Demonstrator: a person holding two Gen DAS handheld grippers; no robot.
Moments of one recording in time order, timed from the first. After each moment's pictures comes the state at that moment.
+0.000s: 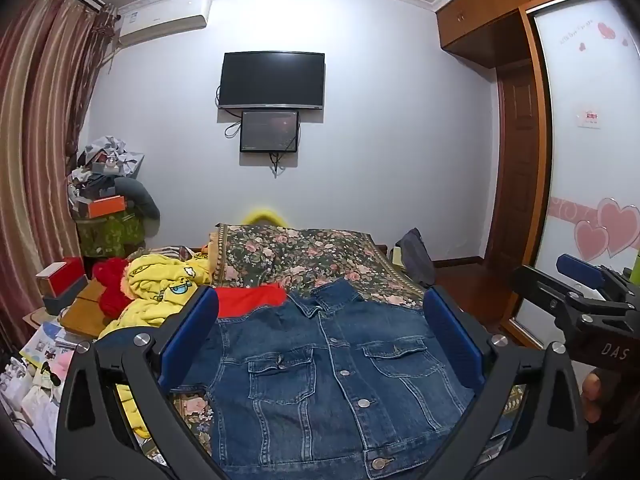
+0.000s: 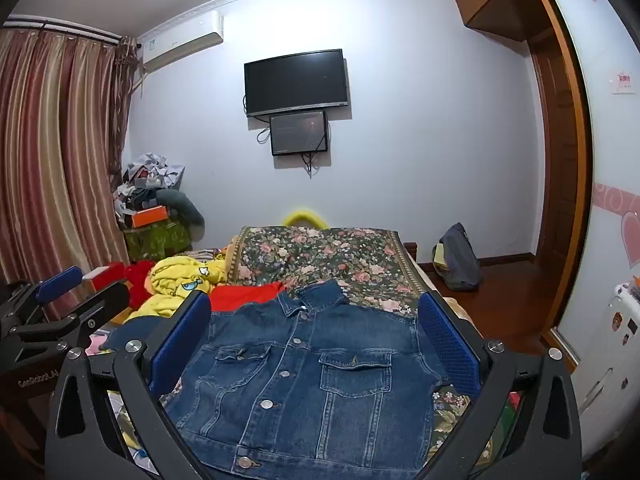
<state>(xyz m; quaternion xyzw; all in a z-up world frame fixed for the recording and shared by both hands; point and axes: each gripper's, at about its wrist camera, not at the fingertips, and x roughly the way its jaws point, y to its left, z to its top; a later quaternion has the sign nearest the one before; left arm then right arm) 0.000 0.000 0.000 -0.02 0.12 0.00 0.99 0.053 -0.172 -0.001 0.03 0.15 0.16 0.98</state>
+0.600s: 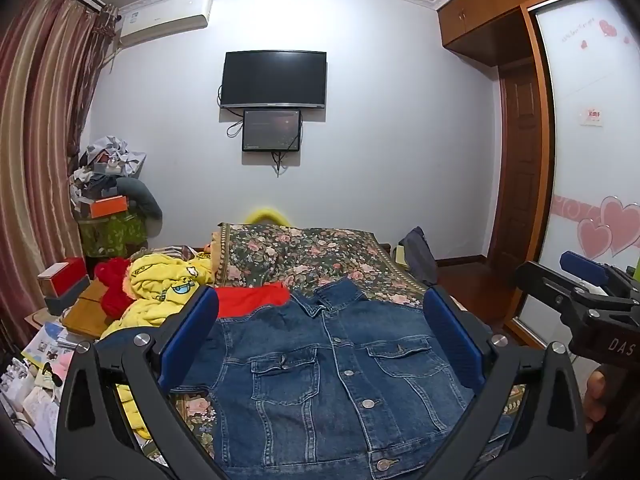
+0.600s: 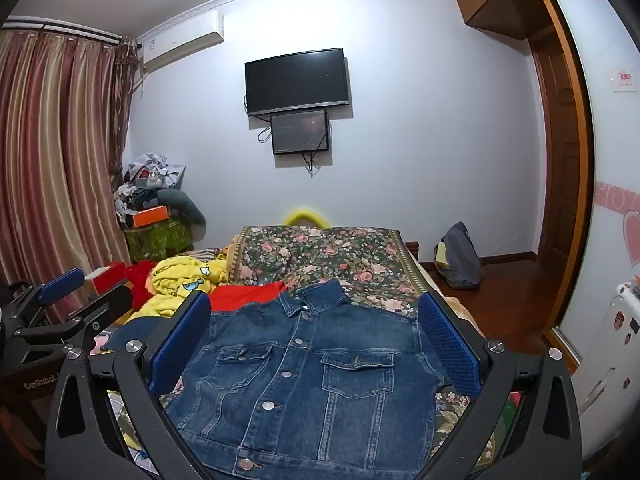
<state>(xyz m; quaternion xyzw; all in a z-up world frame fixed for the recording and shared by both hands) -0.006 0.009 0.001 -0.02 0.12 0.00 0.99 0.054 -0.171 -0.003 0.03 0.15 0.16 0.97</state>
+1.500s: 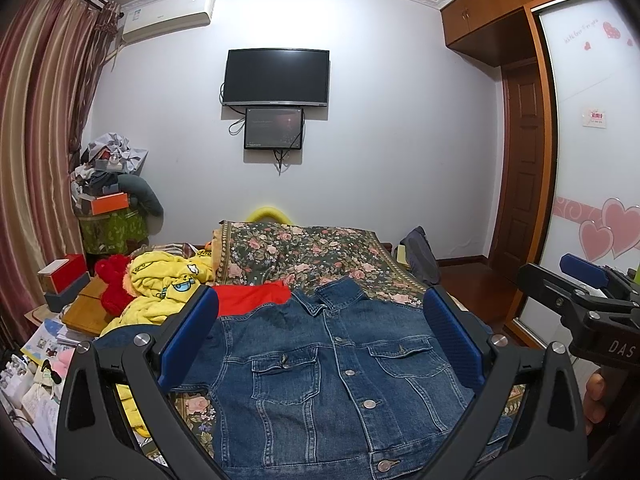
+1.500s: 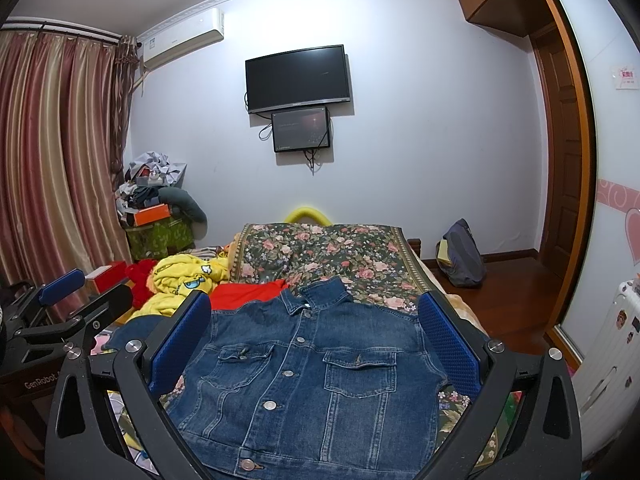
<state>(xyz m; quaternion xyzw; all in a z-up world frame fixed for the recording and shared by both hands) 0.007 0.007 -0.007 -0.02 0.12 0.01 0.99 0.056 -0.167 -0.005 0.03 0.16 0.16 0.97</state>
